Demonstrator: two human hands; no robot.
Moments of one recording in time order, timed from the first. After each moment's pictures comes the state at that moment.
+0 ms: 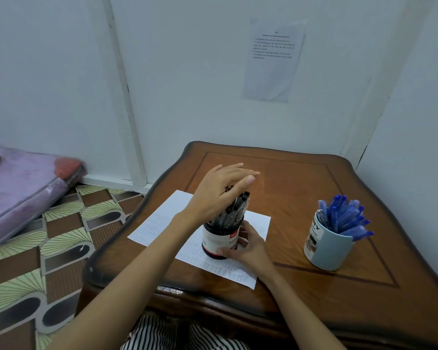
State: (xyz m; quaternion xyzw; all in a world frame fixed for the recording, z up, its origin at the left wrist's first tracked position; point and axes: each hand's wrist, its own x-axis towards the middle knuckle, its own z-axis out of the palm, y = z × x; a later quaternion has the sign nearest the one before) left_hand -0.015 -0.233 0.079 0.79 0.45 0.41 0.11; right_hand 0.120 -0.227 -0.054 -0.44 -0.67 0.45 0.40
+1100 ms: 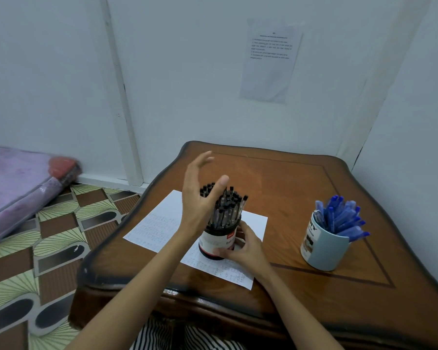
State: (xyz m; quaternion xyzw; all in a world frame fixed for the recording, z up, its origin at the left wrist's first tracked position) left_hand -0.017 -0.247 0.053 0.60 0.44 0.65 0.16; right_hand 0.119 -0.226 -0.055 -0.43 -0.67 0.45 0.40
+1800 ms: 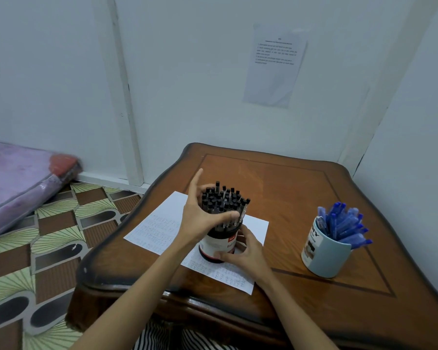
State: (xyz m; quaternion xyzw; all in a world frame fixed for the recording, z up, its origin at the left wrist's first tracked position) left_hand -0.028 -0.248 0.027 0.57 0.49 0.59 0.27; right_hand 0.121 -0.226 -0.055 -0.43 -0.69 0.44 0.38
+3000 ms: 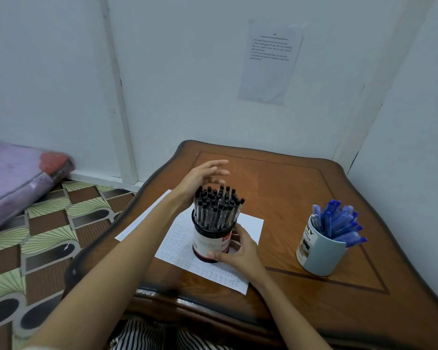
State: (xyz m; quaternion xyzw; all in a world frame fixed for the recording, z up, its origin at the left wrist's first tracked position) left_hand -0.047 -0.190 0.071 0.58 0.44 0.47 0.50; right_hand 0.122 -0.227 -0.055 -0.44 -0.69 0.43 0.38
